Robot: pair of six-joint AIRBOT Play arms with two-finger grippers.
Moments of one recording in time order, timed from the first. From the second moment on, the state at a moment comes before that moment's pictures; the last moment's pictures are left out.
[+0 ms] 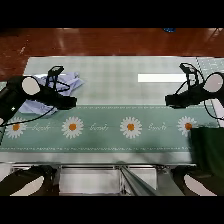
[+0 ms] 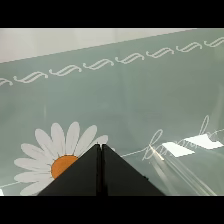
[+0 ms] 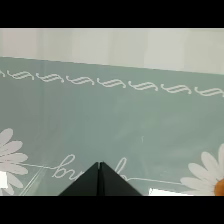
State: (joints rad) left arm -0.22 -1.16 0.95 1.31 -1.11 -1.57; right arm 0.07 -1.11 0.99 -1.44 1.21 1.59
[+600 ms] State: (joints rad) left arm -0.22 -1.16 0.95 1.31 -1.11 -1.57; right arm 0.07 -1.11 0.99 -1.44 1.21 1.59
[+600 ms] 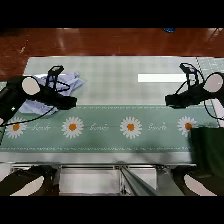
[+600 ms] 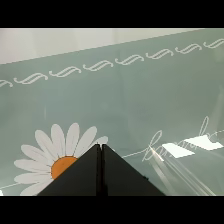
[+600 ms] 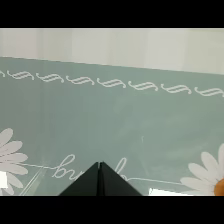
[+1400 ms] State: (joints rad) left arm -0.09 -1.16 1.07 1.56 -0.87 -1.56; right arm 0.07 -1.13 0.98 -1.47 1.06 1.60
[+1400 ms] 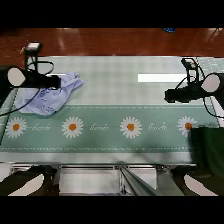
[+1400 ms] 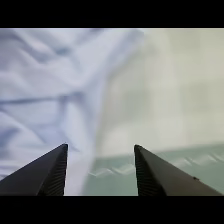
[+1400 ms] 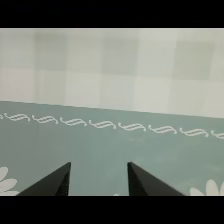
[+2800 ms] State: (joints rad) left arm 0.14 -1.45 1.33 1.39 -1.07 -1.51; right arm 0.07 -1.03 1.02 -1.44 1.04 1.70
